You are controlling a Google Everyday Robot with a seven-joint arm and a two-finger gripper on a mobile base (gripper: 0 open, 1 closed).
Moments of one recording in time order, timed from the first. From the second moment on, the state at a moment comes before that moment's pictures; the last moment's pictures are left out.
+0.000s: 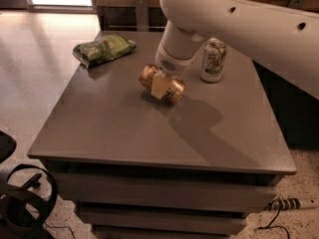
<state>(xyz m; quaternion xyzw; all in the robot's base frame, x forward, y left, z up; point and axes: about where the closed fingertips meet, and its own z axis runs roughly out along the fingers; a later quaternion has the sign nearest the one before) 0.601 -0.024 0.847 -0.52 0.83 0.01 0.18</state>
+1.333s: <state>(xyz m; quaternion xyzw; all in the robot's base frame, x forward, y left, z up) 0.598 -0.010 0.826 -0.54 0.83 0.03 0.17</state>
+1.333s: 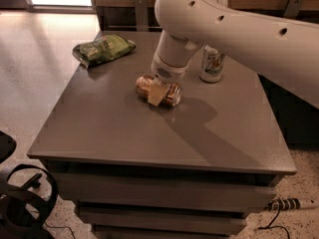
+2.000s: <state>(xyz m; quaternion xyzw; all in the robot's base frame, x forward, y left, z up) 0.597 -0.009 0.826 -0.54 0.83 0.03 0.17</state>
